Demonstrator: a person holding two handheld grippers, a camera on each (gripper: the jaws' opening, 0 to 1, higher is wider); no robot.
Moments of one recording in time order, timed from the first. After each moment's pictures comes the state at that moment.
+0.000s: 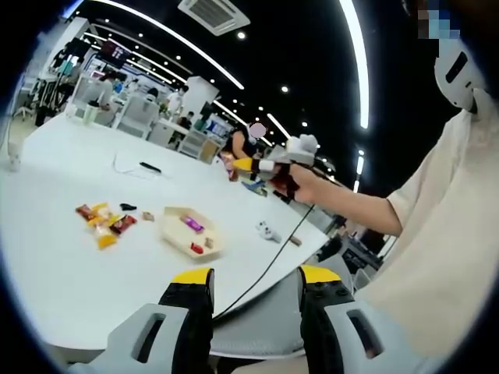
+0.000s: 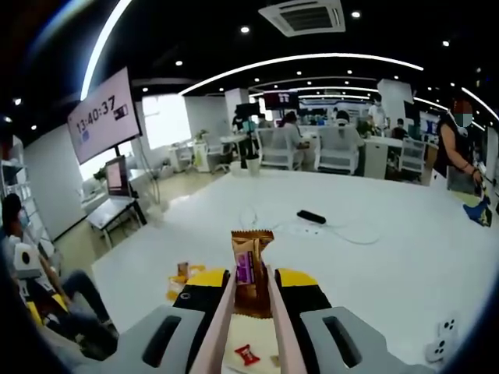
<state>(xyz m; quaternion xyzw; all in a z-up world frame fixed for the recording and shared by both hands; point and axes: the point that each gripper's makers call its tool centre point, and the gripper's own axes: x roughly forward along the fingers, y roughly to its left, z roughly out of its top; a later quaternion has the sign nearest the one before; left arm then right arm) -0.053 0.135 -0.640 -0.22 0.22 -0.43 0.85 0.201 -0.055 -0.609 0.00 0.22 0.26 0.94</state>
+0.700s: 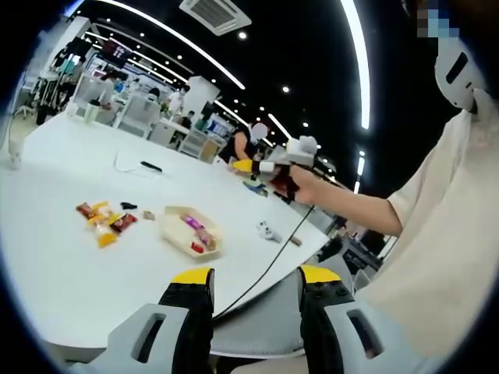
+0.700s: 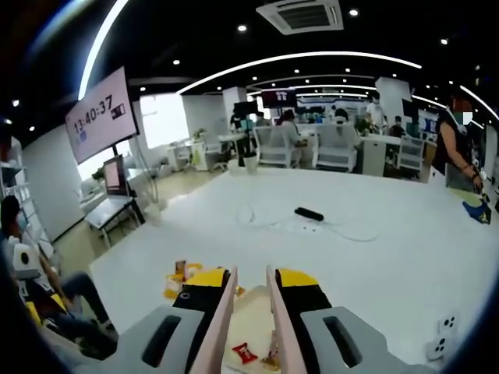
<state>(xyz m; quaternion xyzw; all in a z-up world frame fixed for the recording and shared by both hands) -0.053 0.135 -0.642 -0.22 0.22 -0.42 0.85 0.201 -0.060 -0.614 0.00 0.23 0.25 0.94</state>
